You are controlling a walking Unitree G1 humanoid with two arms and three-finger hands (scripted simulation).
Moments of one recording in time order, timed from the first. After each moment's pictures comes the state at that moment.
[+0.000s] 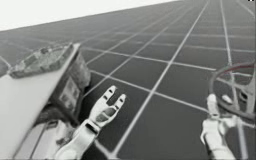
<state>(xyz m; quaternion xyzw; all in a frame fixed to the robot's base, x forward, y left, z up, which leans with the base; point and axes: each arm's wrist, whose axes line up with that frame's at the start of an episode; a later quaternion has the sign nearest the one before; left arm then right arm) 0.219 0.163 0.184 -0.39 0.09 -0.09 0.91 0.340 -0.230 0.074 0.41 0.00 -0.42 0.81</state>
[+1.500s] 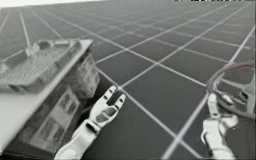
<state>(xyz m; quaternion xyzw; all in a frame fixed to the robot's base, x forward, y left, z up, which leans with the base) 0.216 0.174 0.175 -0.41 0.08 -0.08 0.90 0.346 -0.223 0.088 0.39 -0.01 -0.41 0.82</state>
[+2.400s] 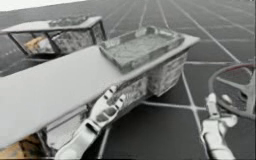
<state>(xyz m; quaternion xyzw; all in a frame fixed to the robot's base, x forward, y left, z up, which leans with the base) 0.218 0.165 0.183 -0.40 0.08 -0.08 0.91 0.343 -0.228 0.080 0.41 -0.01 -0.41 0.81</state>
